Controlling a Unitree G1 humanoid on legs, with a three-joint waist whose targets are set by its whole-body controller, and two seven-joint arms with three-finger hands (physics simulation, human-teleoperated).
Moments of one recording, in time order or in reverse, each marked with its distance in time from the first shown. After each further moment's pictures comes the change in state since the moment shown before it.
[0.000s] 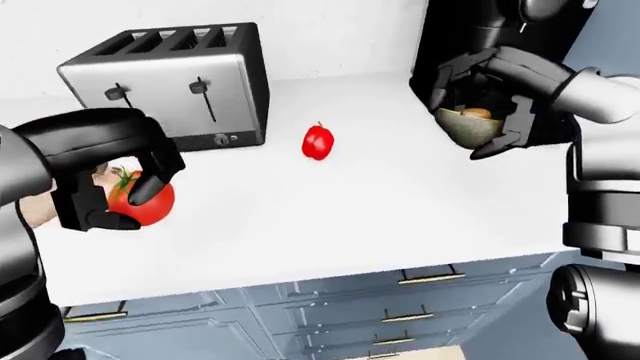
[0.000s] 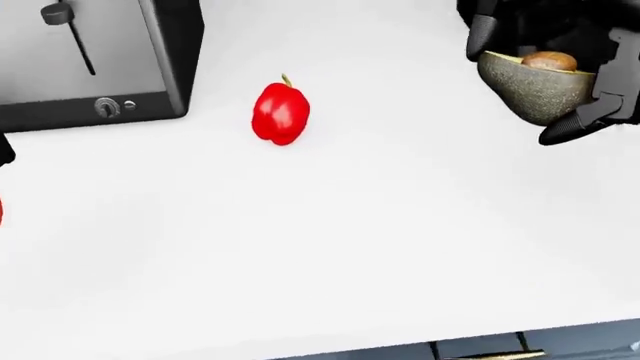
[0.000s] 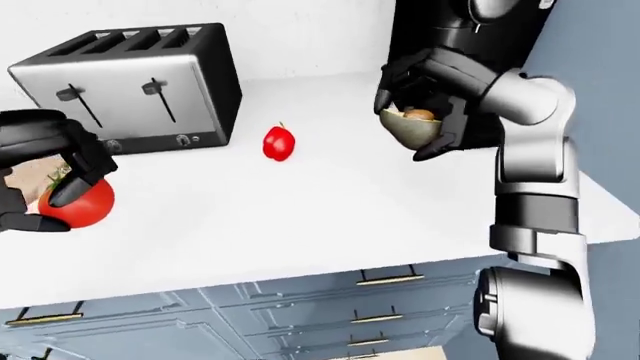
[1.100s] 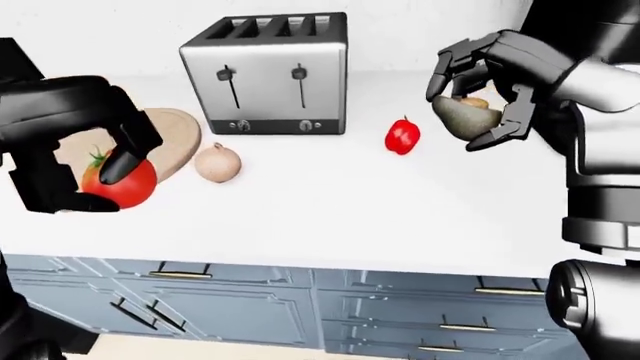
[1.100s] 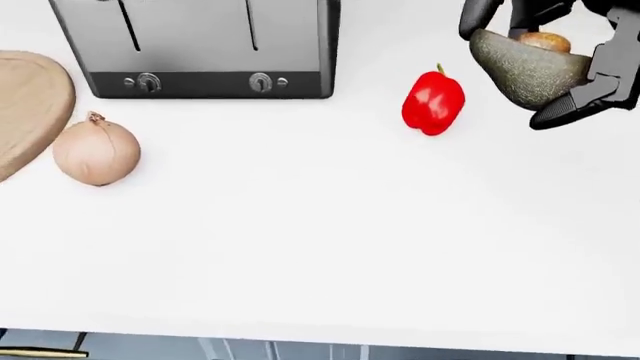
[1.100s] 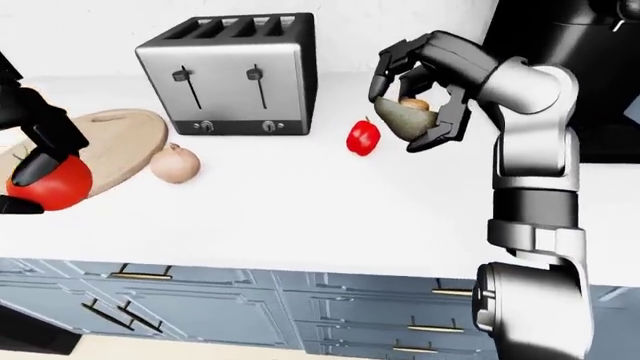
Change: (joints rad) left arm -0.074 0.093 0.011 0.047 -0.062 0.050 0.020; right arm -0.029 0.003 0.022 -0.040 0.055 0.109 -0.011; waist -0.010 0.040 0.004
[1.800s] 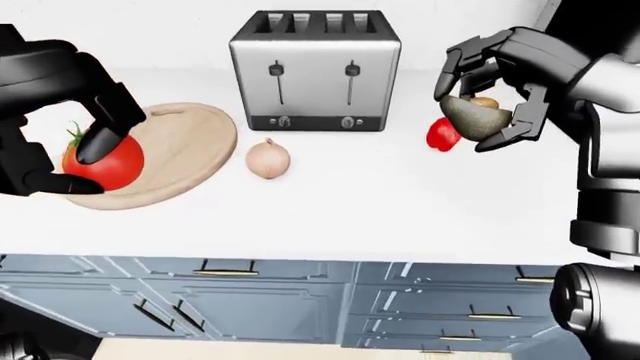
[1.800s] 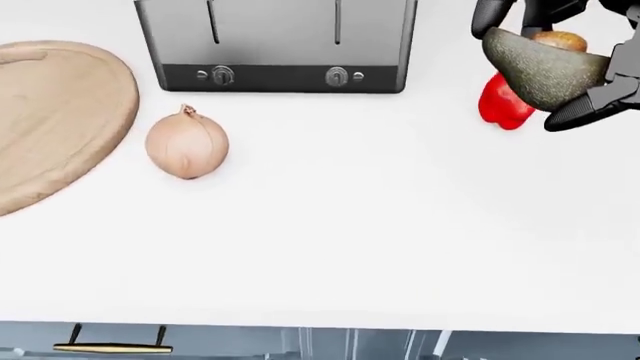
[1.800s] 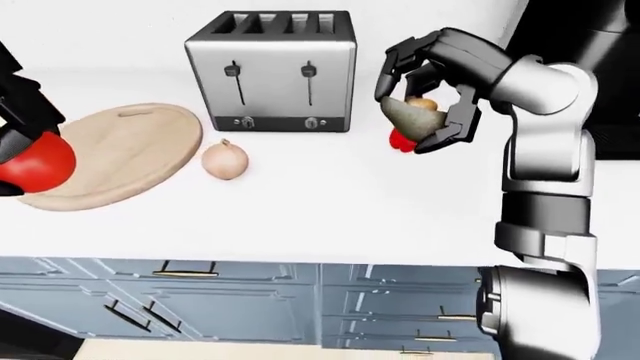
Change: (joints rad) left arm -0.061 0.071 -0.005 0.023 -0.061 0.016 0.048; right arm 0.022 -0.016 -0.029 -0.058 0.011 0.026 0.033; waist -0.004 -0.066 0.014
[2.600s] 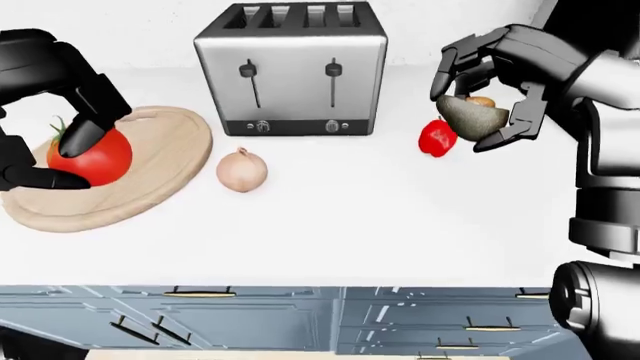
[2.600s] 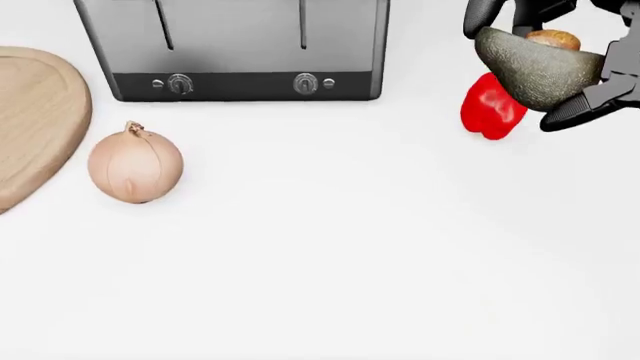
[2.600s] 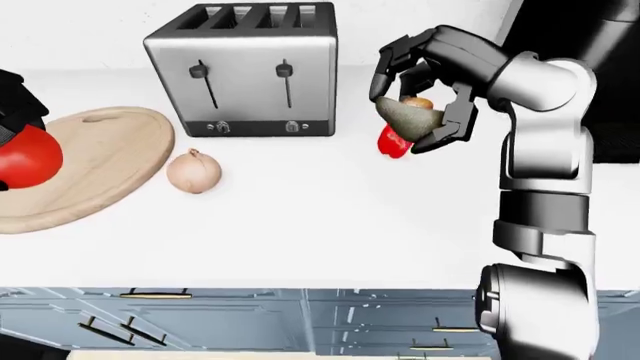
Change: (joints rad) left arm -0.006 0.055 0.000 0.048 -0.038 -0.002 0.023; right arm -0.012 0.003 0.013 -0.010 0.032 0.014 0.025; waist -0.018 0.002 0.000
